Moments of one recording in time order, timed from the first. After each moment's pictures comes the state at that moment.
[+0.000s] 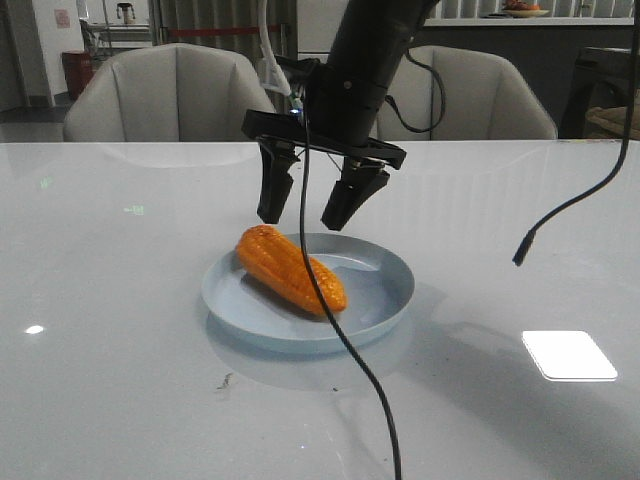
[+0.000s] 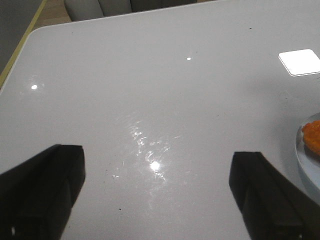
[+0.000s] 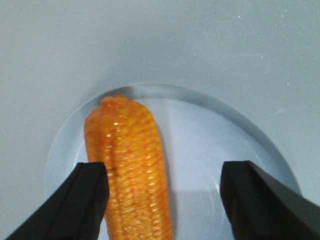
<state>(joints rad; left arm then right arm) -0.11 0.83 -0.68 0.10 0.38 0.04 0.43 2.38 -2.23 0.34 1.24 -0.07</state>
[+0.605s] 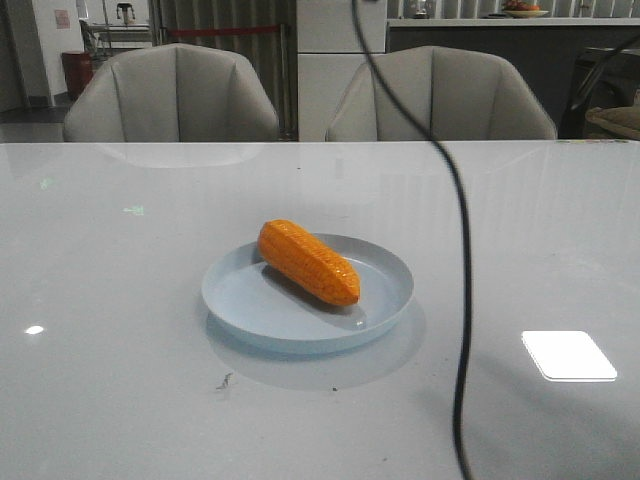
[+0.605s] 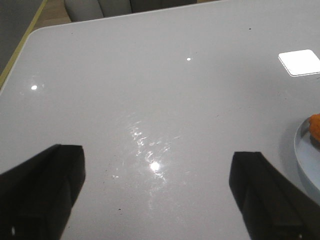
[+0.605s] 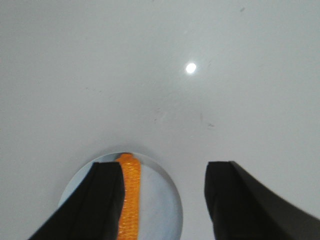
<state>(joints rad) -0.11 0.83 -0.68 0.10 0.38 0.04 0.43 1.96 -2.23 0.09 1.14 -0.07</state>
